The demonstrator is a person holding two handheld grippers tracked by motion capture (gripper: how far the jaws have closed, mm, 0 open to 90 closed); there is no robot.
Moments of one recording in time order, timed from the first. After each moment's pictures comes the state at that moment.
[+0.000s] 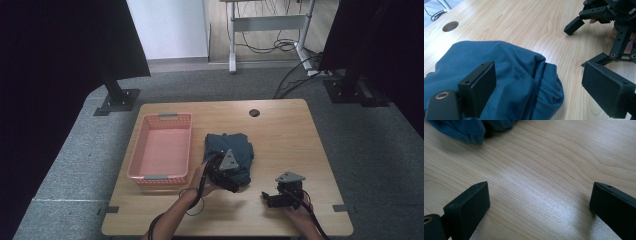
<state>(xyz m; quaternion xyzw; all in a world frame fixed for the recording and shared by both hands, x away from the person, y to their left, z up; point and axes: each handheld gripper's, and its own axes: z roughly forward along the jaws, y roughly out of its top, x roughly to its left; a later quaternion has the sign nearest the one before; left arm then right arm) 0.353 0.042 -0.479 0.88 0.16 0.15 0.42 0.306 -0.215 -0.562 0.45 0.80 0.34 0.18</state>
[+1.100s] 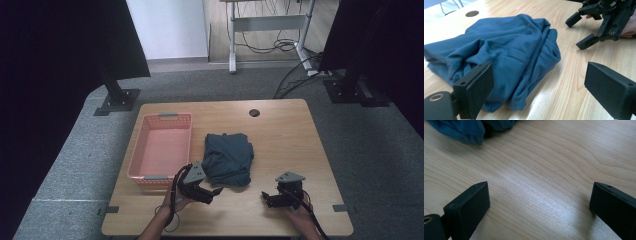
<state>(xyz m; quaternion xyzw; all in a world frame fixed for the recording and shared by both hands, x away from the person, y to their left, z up) 0.315 0.126 -0.488 0.85 0.21 0.16 0.46 0.306 -0.215 -0.562 0.45 0.80 0.34 0.19</state>
